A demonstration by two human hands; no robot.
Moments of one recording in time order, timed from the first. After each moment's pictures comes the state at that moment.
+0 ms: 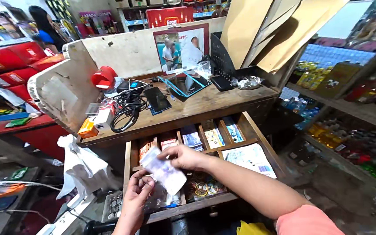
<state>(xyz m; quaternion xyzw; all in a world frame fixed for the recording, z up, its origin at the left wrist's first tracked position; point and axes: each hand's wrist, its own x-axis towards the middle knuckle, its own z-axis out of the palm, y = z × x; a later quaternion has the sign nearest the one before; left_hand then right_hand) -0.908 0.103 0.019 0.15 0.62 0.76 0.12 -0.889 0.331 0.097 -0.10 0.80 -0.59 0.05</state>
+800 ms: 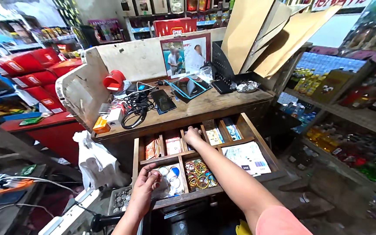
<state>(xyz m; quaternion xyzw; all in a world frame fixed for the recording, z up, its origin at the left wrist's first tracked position) -0.908 0.096 0.026 0.15 0.63 0.74 0.17 -0.958 0.352 0.072 0.32 0.87 -0.36 0.00</state>
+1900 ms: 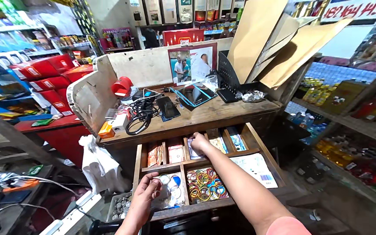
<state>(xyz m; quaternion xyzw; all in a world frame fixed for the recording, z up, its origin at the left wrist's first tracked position) -0.910 0.099 0.027 0.12 0.62 0.75 0.18 -0.953 0.382 0.080 0.24 0.88 -0.41 0.03</state>
